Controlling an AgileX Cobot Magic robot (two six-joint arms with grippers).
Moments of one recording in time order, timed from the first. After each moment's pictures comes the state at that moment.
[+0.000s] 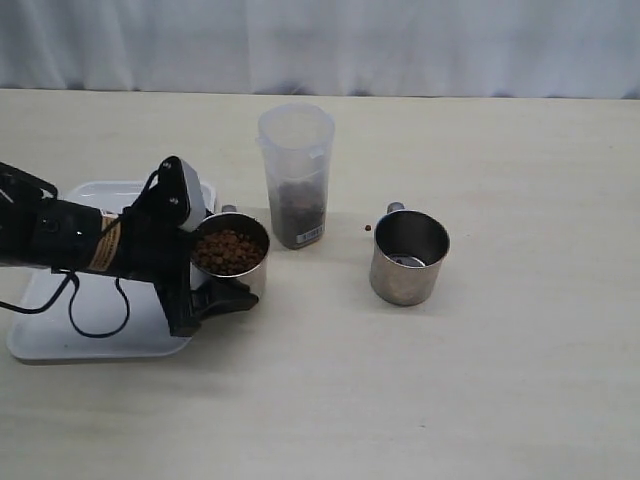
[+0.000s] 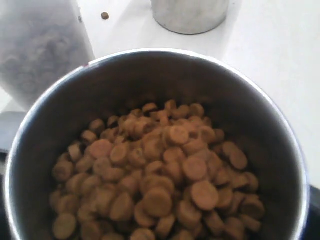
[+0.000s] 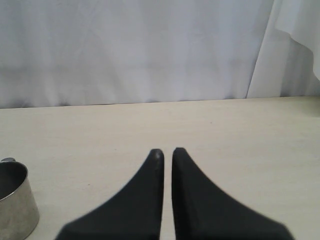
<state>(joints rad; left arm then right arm) -0.23 1.92 -0.74 1.43 -0.72 -0.56 0.02 0.00 0.00 -0.03 0.21 0.00</state>
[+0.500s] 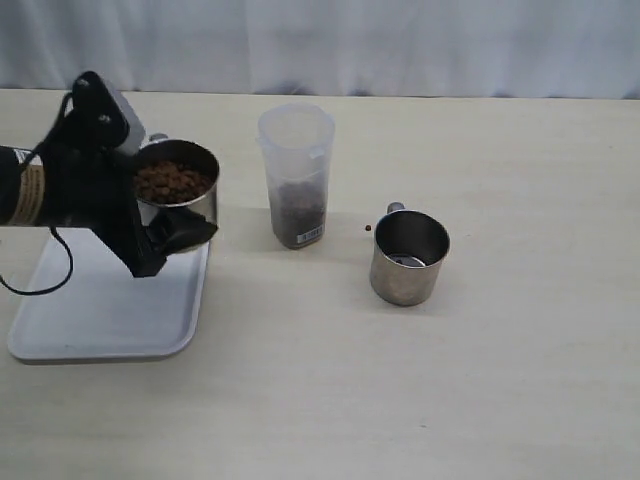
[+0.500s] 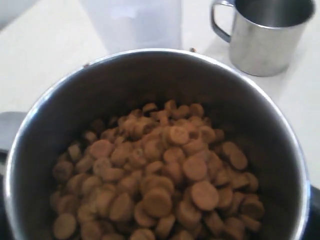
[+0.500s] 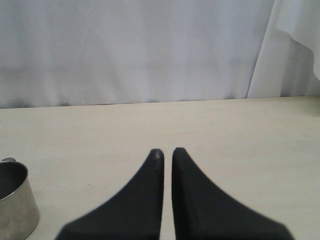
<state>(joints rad) -0.21 1.53 -0.68 1.55 -0.50 -0.94 0.02 0.00 0.00 -0.03 0.21 0.00</state>
